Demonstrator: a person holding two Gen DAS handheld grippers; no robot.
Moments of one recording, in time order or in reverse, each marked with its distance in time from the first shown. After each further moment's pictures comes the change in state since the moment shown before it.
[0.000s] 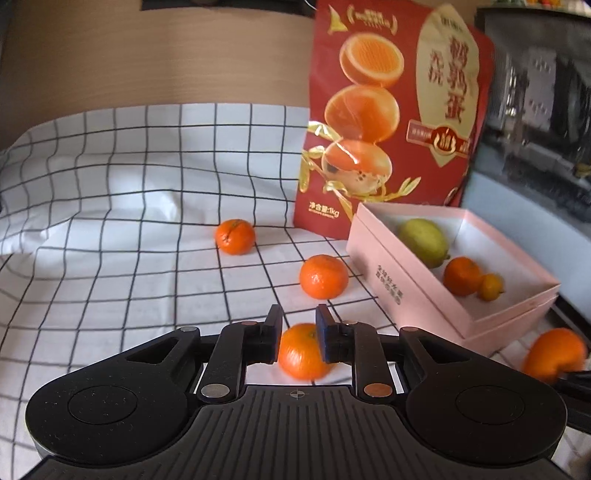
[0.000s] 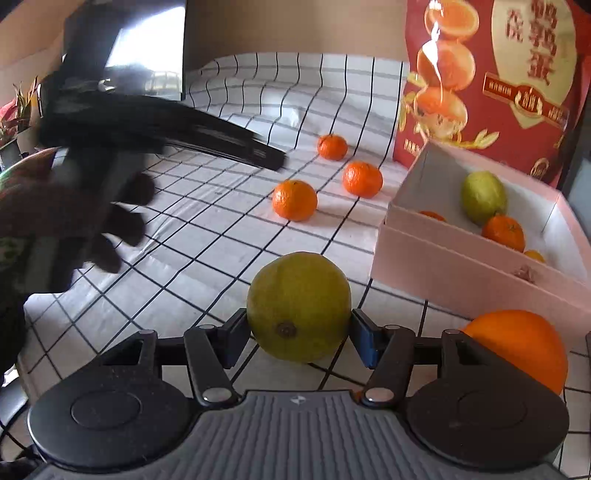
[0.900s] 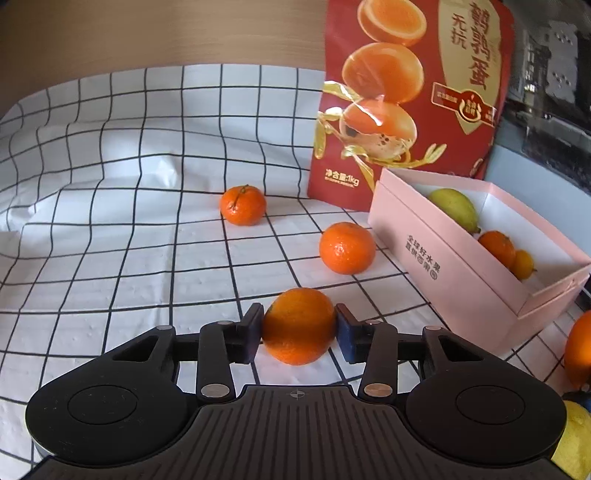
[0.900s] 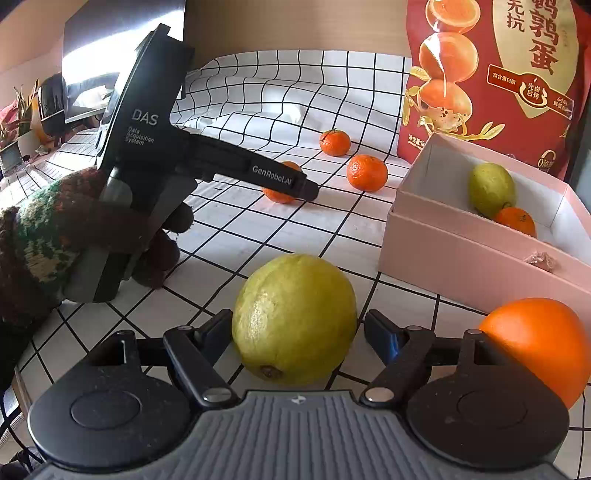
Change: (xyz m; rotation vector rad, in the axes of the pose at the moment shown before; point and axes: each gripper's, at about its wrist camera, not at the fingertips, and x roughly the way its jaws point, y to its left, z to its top) left arm 0.030 0.013 -0.014 -0.021 0.039 0.005; right arm 0.014 -0.004 -0.007 0.018 0.001 0.025
